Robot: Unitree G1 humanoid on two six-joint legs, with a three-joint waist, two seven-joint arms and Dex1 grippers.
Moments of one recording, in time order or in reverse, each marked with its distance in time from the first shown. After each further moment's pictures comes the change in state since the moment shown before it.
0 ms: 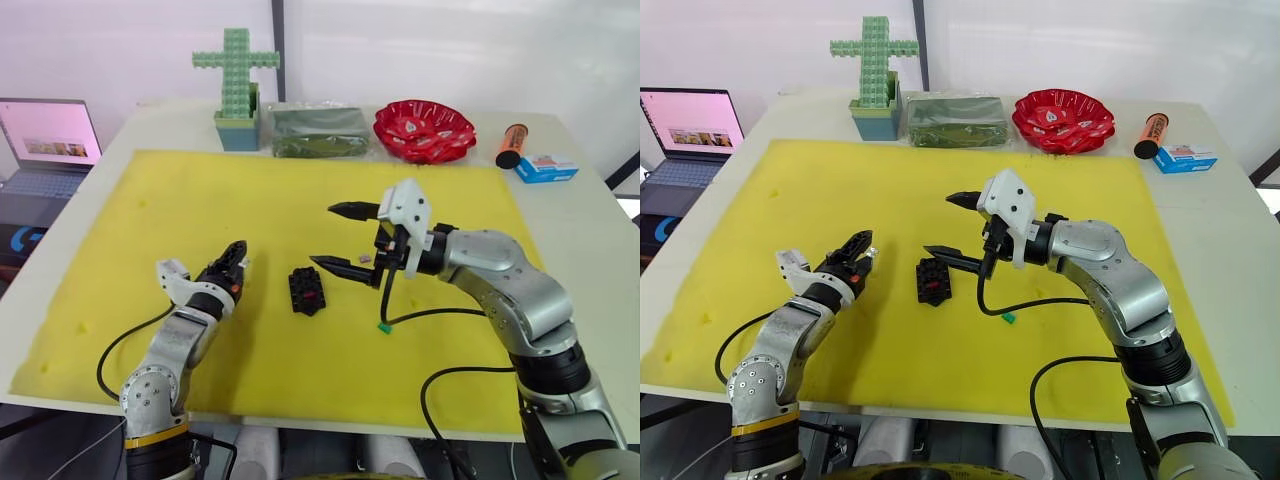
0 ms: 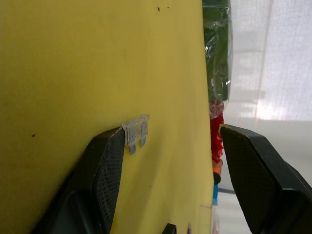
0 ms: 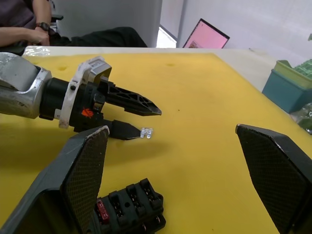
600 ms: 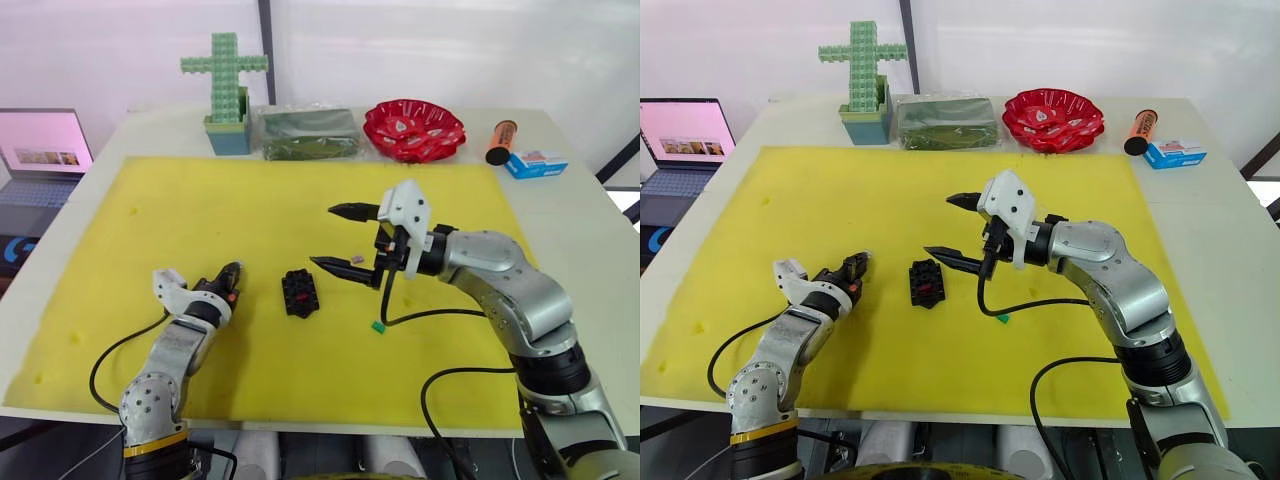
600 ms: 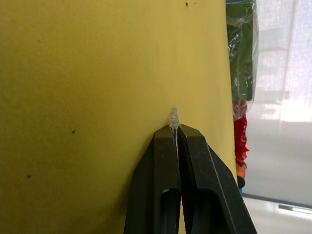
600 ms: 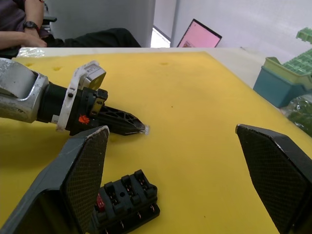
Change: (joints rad) left arm 0.024 -0.006 0.025 0.028 0.064 -0.003 -0.001; right arm 0.004 0.000 0.000 0.000 0.000 0.005 0.002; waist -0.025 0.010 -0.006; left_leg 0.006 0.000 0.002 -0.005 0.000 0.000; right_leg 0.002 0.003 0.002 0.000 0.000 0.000
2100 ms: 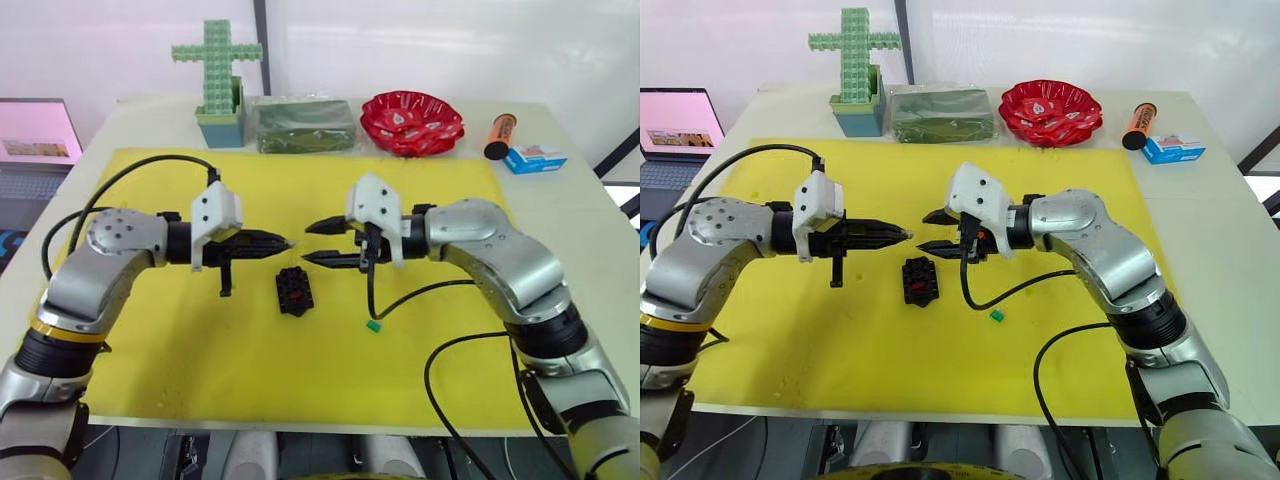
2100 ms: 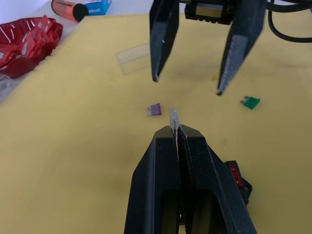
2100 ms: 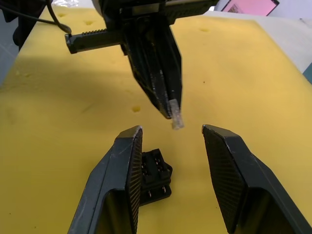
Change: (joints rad) left arm -0.520 0.759 -0.393 0.087 1.028 -0.148 -1.602; right arm -0.219 -0.045 0.145 0.059 -0.060 0.109 0.138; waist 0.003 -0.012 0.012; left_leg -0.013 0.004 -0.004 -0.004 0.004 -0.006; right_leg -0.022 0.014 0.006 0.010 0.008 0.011
